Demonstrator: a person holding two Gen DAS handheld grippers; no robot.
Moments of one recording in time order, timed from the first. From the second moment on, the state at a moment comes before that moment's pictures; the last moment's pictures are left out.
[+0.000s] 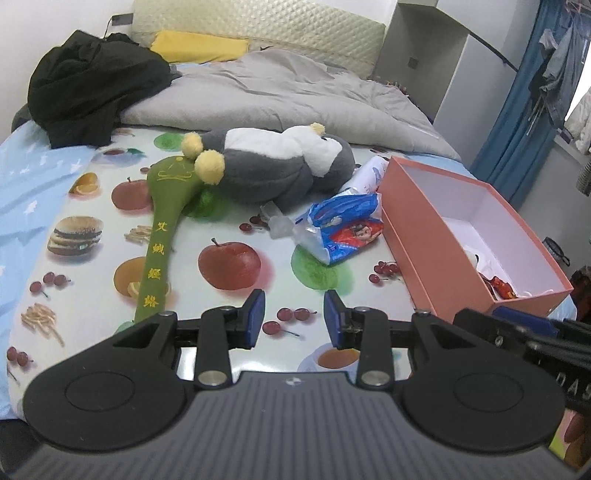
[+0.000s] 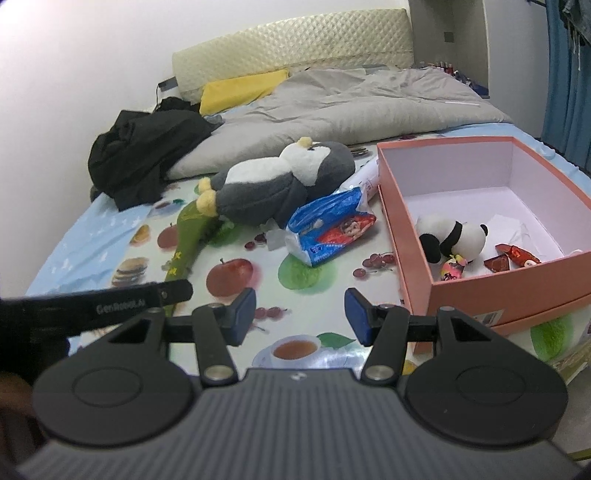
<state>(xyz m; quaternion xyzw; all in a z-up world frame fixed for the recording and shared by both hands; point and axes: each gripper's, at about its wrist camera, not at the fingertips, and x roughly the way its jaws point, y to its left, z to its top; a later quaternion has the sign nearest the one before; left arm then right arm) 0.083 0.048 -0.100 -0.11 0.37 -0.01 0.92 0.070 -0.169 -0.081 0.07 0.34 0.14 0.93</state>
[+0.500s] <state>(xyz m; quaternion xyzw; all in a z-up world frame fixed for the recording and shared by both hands) 0.125 0.065 -0.121 -0.11 0.38 0.01 0.92 0.116 -0.157 -0.088 0.09 0.35 0.14 0.92</state>
